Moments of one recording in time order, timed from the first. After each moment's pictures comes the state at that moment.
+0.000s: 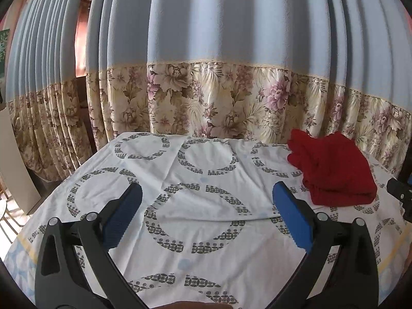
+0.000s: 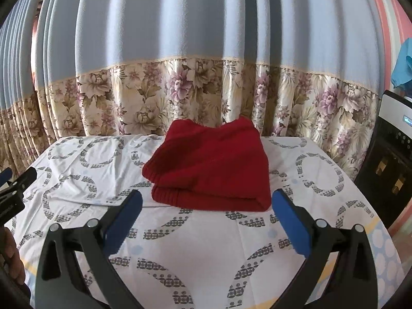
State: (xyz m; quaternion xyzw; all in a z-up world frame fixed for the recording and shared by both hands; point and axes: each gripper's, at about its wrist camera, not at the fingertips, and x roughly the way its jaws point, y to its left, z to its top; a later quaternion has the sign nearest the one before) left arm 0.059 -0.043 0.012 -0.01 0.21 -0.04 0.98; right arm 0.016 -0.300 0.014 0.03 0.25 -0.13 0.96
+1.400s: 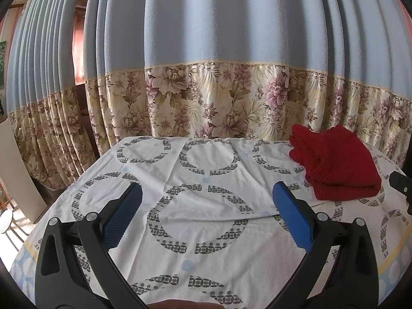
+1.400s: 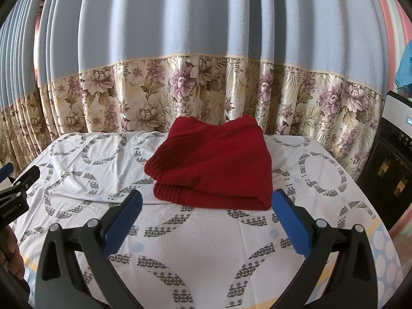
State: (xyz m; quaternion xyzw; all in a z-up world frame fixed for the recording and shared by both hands) left arm 0.058 -0.045 0.013 0.02 0.21 -0.04 0.98; right arm 0.017 -0.303 0.013 0.02 0.25 -0.12 0.96
